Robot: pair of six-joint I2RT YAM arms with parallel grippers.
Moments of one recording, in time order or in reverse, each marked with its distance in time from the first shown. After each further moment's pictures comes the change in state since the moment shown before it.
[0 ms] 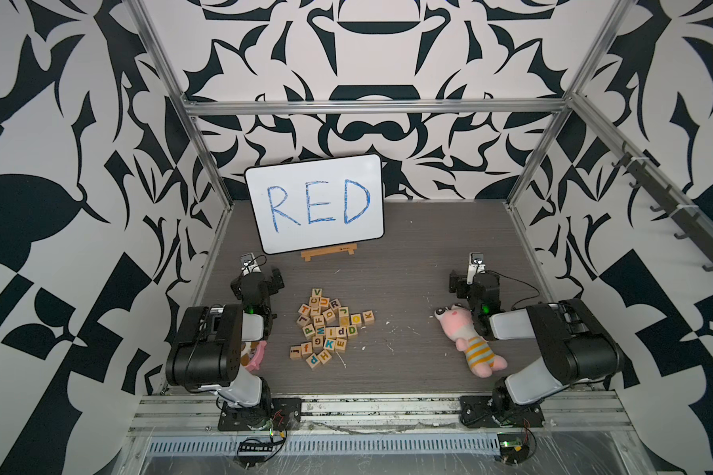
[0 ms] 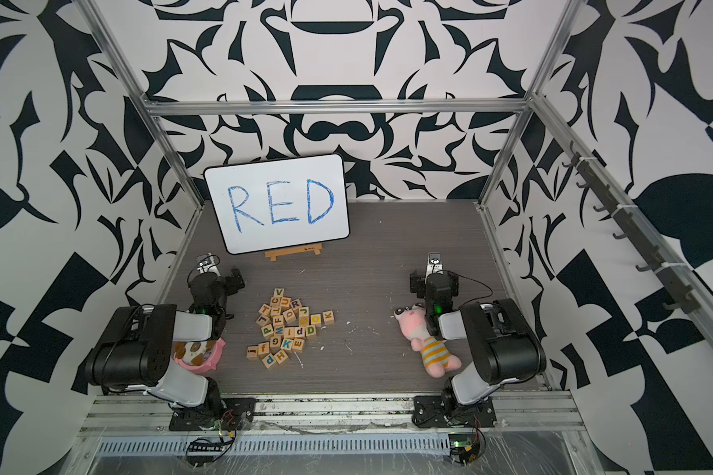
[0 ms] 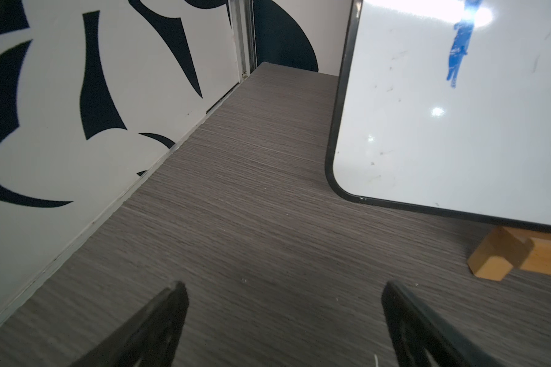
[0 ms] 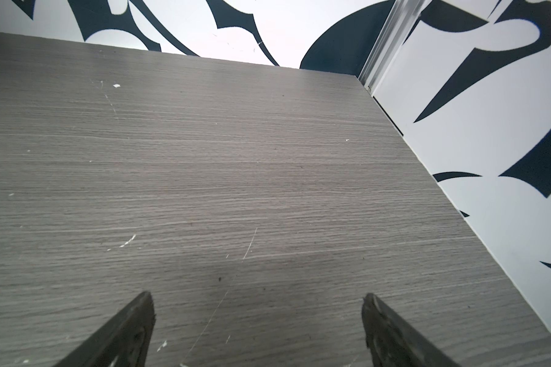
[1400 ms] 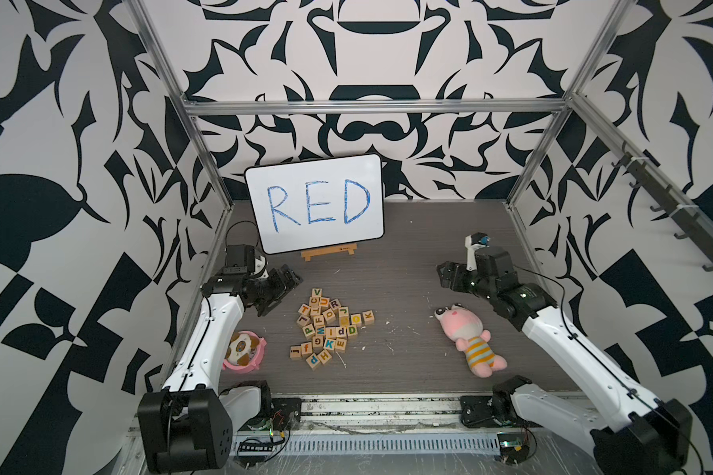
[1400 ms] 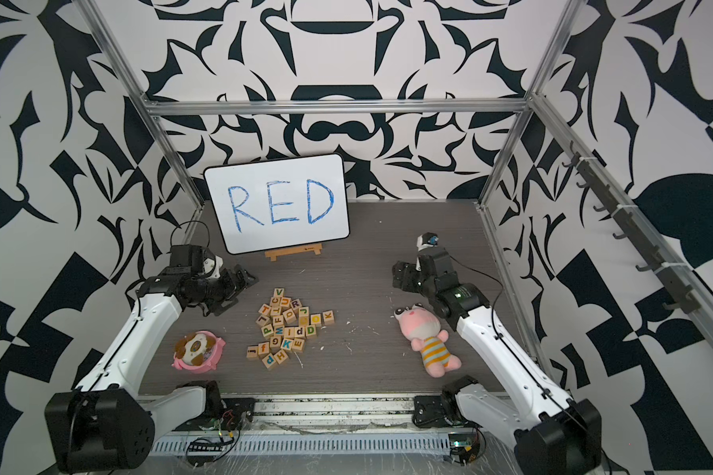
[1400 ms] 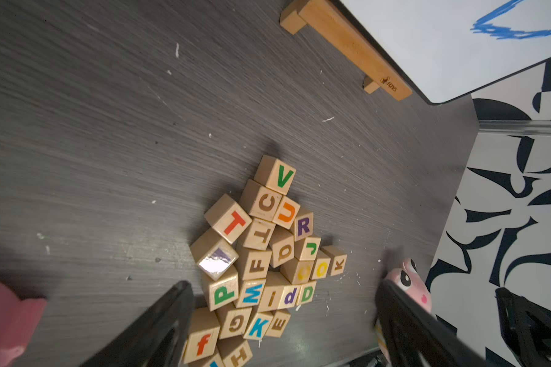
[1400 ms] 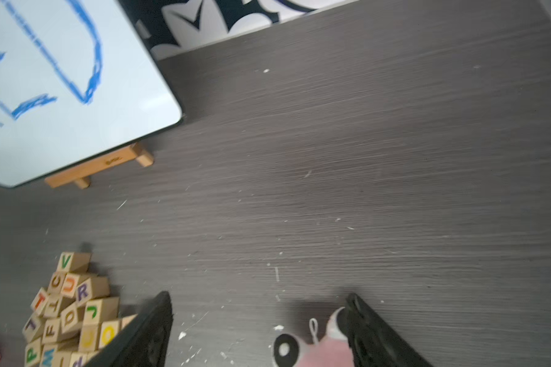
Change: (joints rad) left arm -0.005 -0.421 0.552 -1.680 0.720 -0.461; right arm 0.296 -0.503 0.558 -1.350 -0.229 0.468
